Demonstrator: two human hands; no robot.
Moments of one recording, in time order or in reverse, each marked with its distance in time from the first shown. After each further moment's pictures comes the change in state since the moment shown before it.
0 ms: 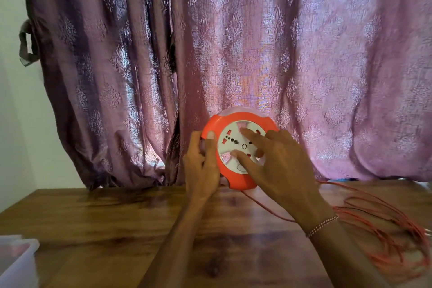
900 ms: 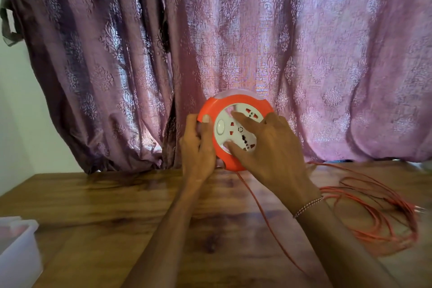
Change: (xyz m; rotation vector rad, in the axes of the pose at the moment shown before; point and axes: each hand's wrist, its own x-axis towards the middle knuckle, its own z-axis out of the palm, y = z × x) left_hand -0.001 -0.013 0.002 0.037 -0.023 0.016; right_hand -0.007 -0.003 0.016 -0.053 0.033 0.058
